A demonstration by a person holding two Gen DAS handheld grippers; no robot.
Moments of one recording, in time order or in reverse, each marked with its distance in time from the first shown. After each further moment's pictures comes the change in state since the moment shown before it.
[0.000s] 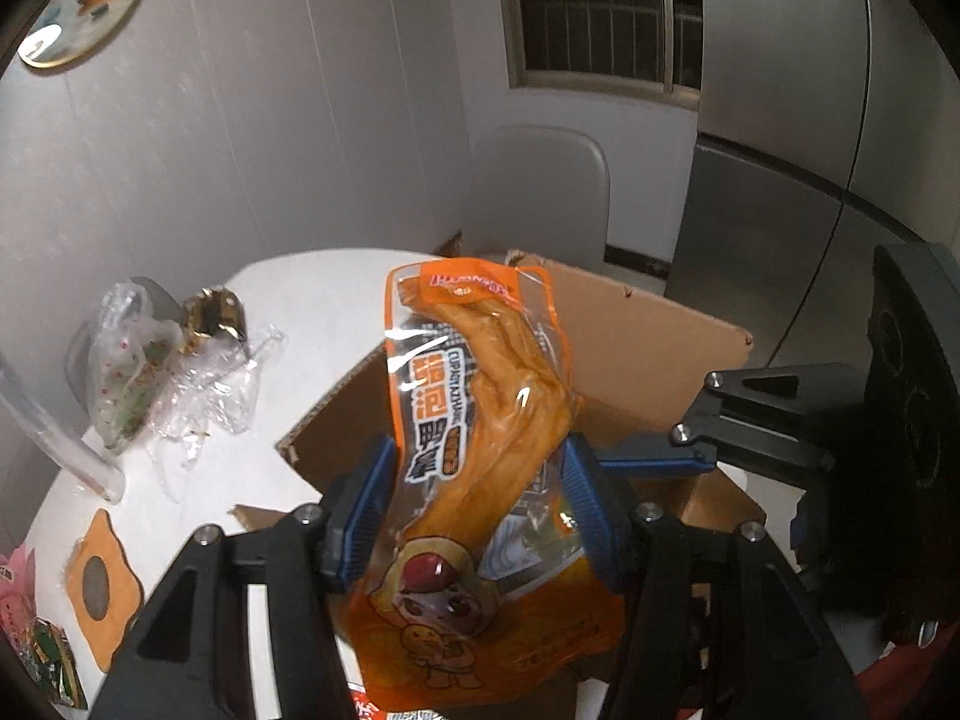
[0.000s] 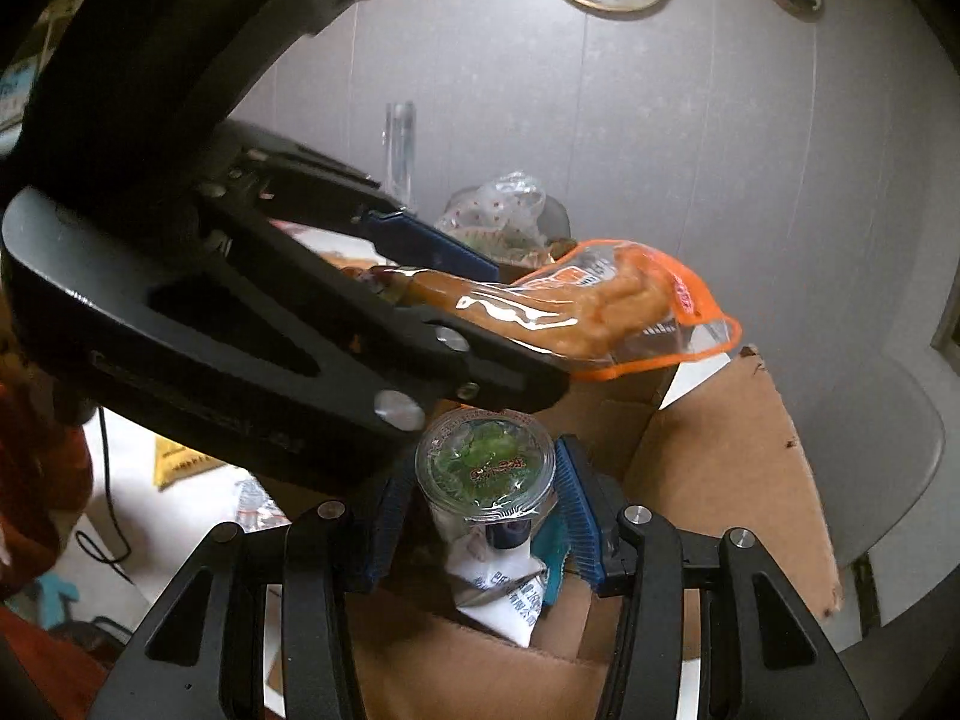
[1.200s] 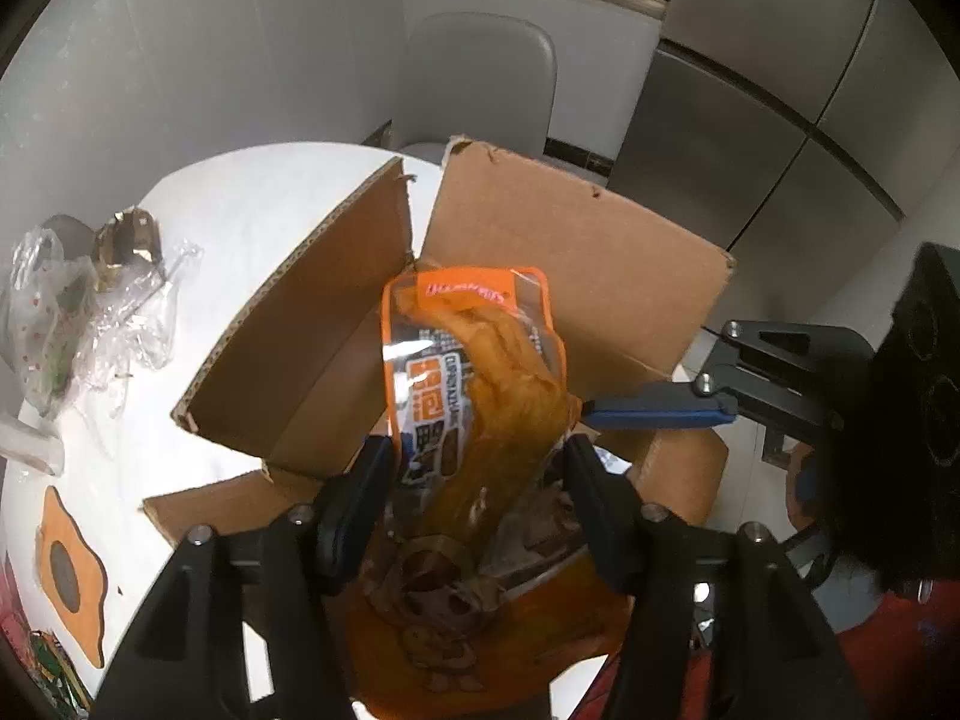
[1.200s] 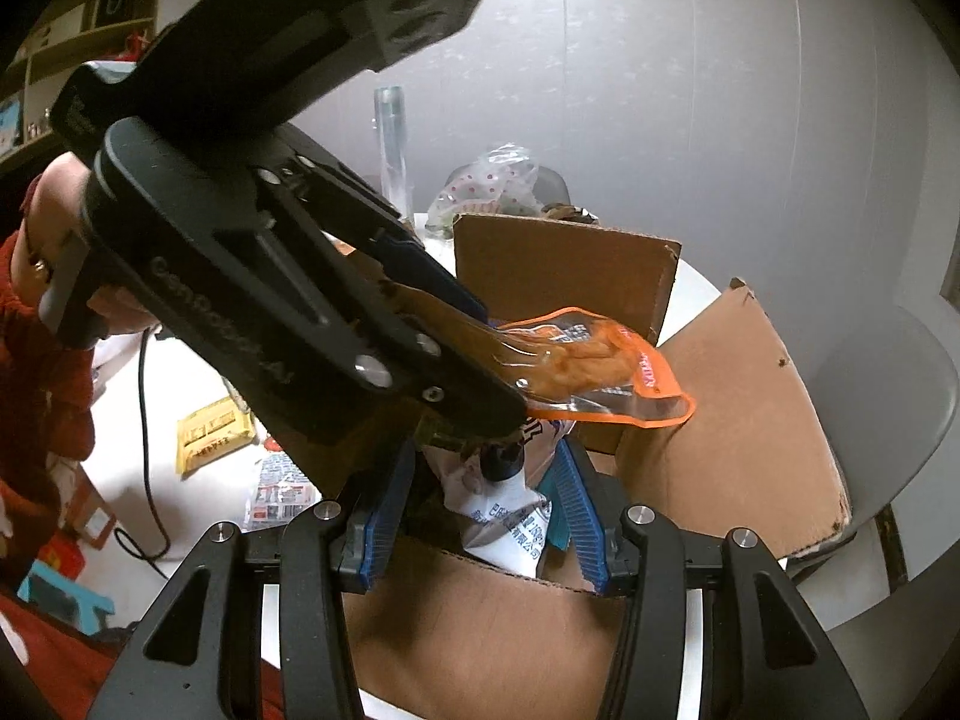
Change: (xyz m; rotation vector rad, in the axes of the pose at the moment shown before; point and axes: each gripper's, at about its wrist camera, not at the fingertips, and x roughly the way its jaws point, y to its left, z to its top) left arm 0.036 0.002 0.011 0.010 0.295 -0.170; right arm -0.010 -0.015 -0.013 0.093 0.040 0.038
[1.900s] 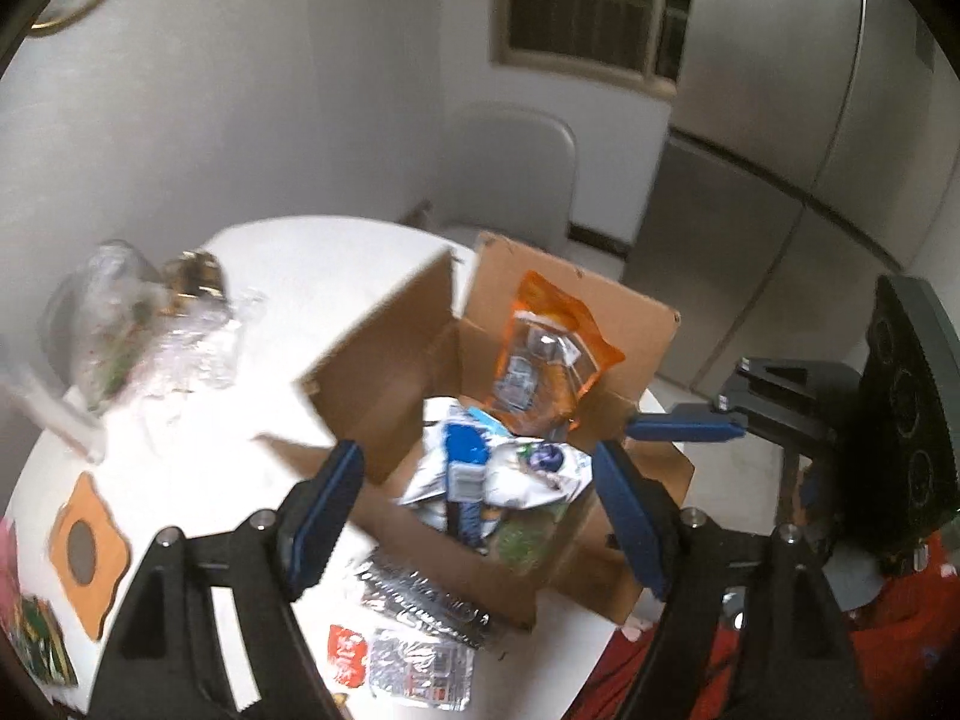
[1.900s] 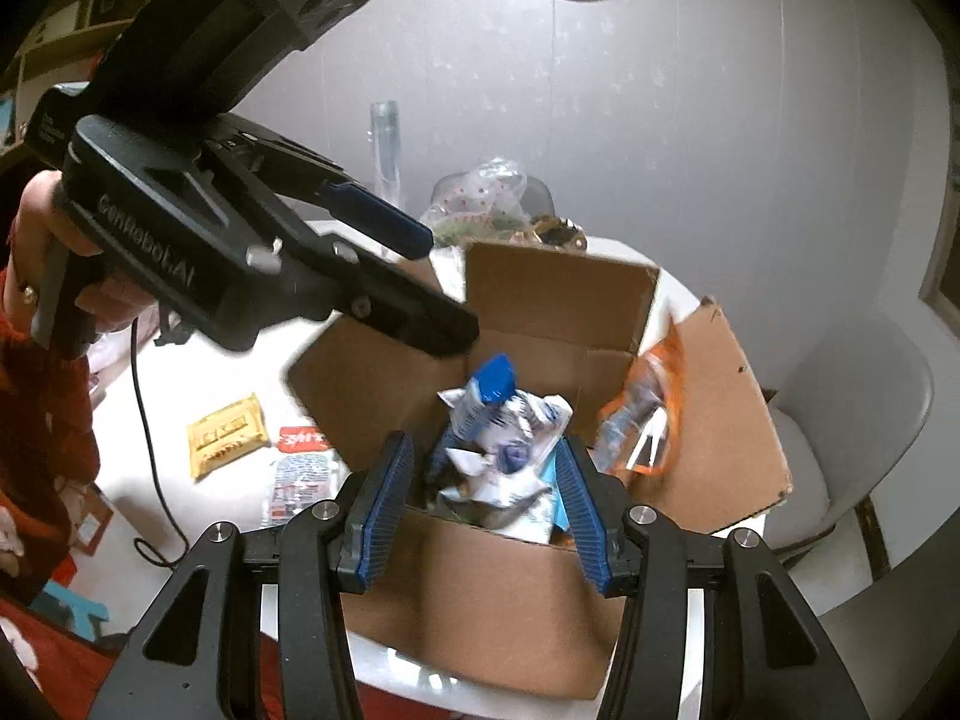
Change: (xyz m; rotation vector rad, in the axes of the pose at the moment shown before) left arm -0.089 -0.002 -0.048 -0.061 -0.262 0.083; right arm -0.045 0.030 0.005 -0.016 -0.027 -0.060
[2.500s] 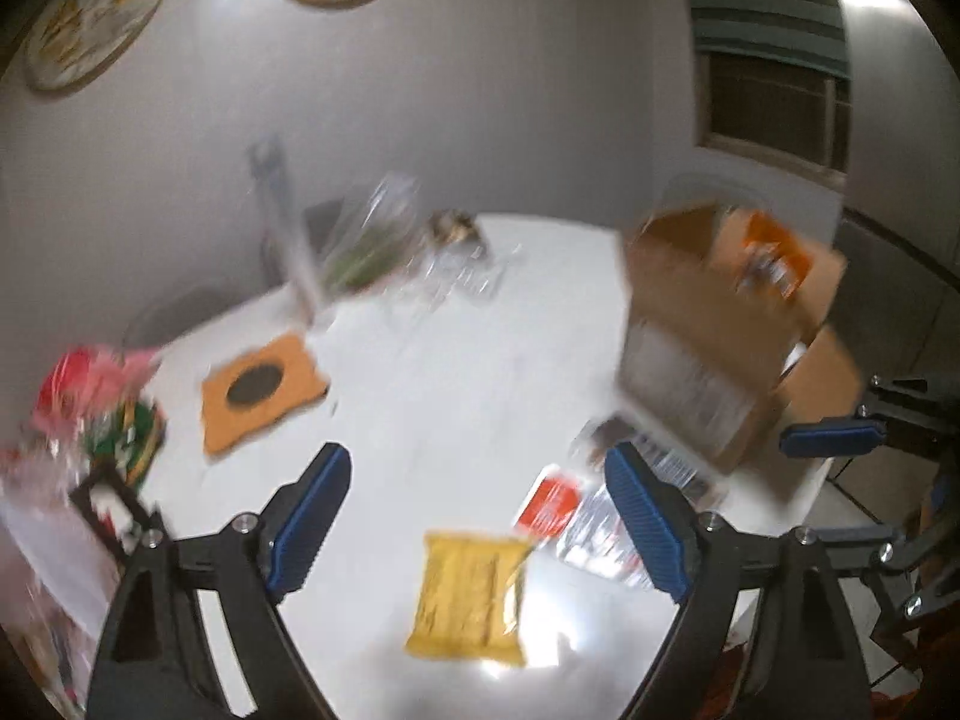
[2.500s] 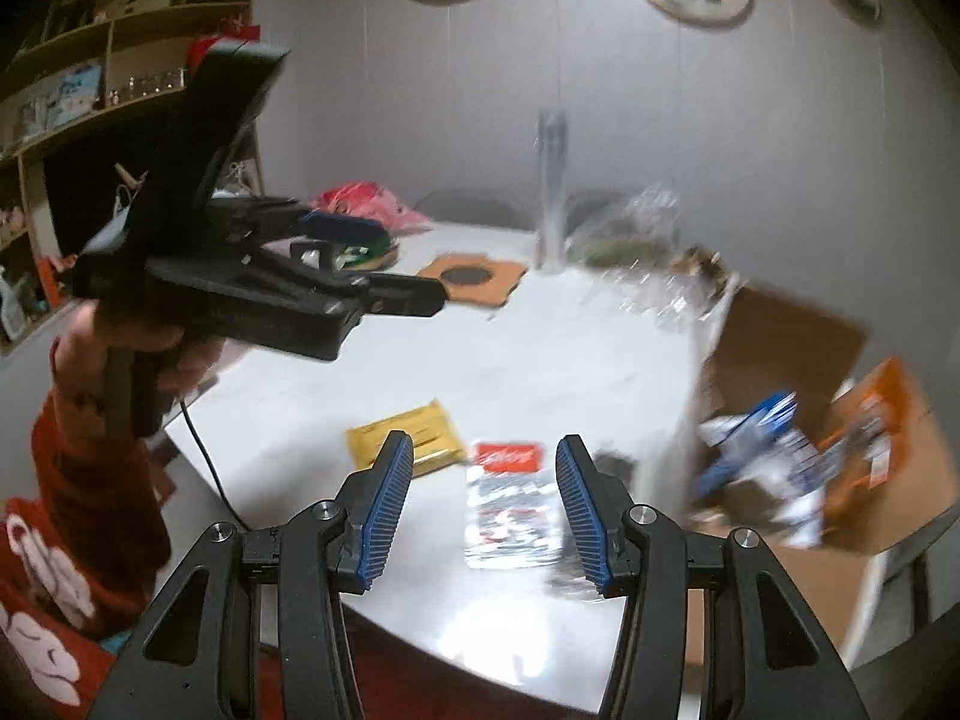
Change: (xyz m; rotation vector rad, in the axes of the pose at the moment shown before) left arm -0.079 0.070 -0.205 -0.269 -0.171 0.427; right arm 0.039 0.136 -0.013 -0.061 0.017 0.239
